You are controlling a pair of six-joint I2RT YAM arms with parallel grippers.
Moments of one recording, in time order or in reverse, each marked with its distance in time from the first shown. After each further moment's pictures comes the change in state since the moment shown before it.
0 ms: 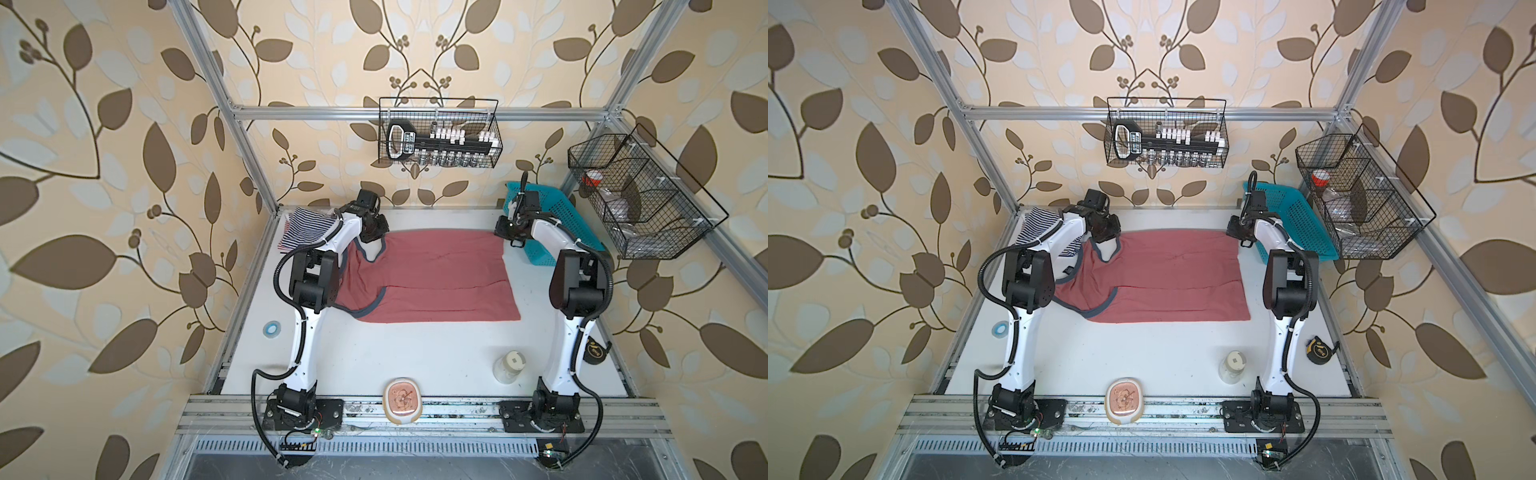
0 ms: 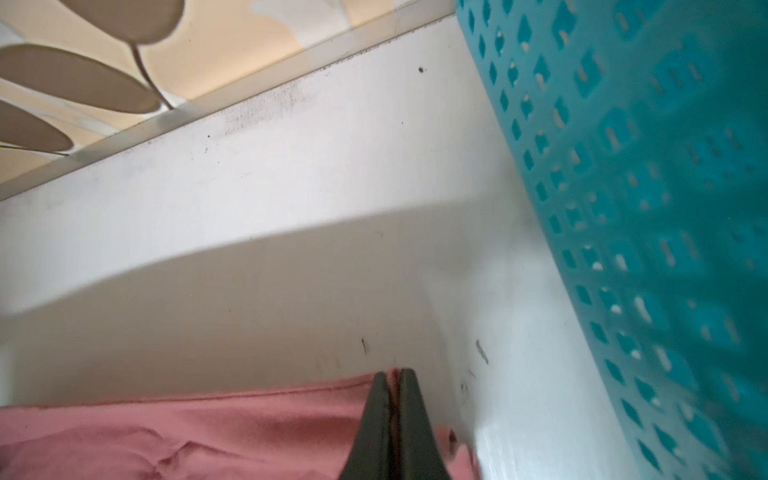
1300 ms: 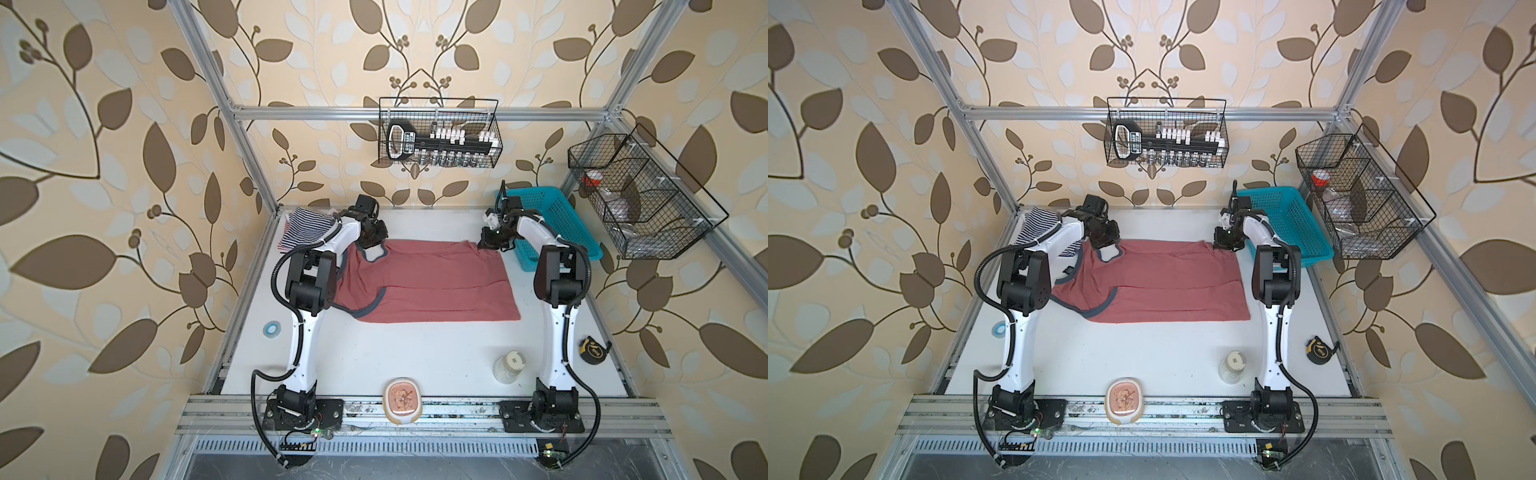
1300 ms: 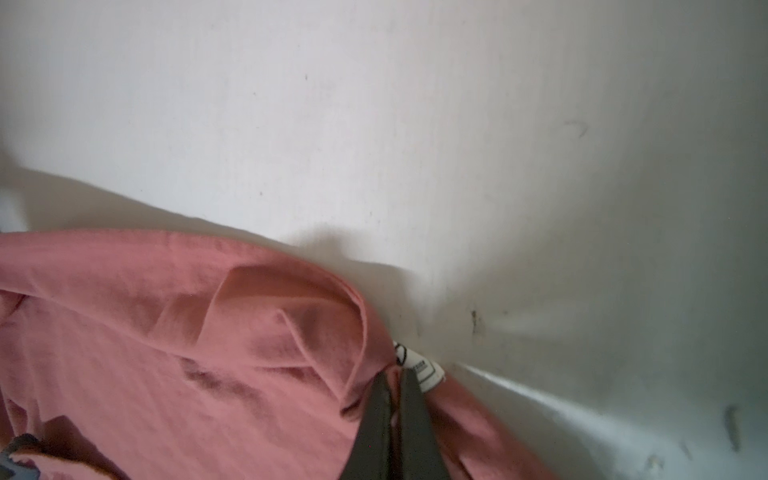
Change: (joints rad) left arm 0.000 -0.039 -0.085 0.033 0.026 0.005; right arm 0.045 0.232 0.248 -0.294 -0.237 -0.232
